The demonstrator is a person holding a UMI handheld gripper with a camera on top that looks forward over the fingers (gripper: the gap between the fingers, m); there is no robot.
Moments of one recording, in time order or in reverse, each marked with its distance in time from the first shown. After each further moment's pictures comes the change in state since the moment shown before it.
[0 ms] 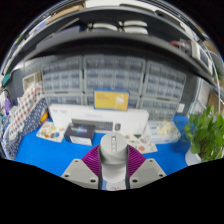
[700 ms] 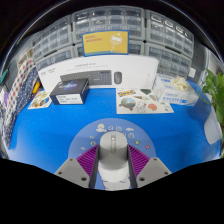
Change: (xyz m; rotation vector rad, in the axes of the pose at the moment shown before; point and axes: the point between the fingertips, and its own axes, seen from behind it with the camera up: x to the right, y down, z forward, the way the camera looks) arm 0.005 0.162 0.064 -0.324 -0.079 0.051
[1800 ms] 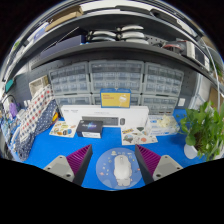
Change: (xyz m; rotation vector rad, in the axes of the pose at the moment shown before) arm -0.038 -0.108 -0.182 0.262 0.004 -0.011
